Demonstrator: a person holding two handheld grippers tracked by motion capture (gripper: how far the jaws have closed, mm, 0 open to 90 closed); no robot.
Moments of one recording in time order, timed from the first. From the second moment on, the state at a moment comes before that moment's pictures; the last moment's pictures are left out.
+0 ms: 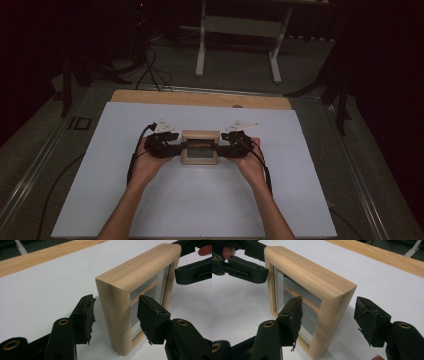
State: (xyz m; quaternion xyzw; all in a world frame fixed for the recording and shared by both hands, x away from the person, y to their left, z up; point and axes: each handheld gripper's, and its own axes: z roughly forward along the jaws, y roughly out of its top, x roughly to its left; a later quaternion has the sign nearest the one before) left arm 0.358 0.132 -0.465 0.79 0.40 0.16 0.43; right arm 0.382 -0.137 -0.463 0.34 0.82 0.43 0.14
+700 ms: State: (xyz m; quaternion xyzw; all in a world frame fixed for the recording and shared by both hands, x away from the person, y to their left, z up) left arm 0.325 0.166 -0.457 0.78 0.41 0.18 0.44; right arm 0.360 -0.149 -0.443 0.32 0.83 0.43 0.15
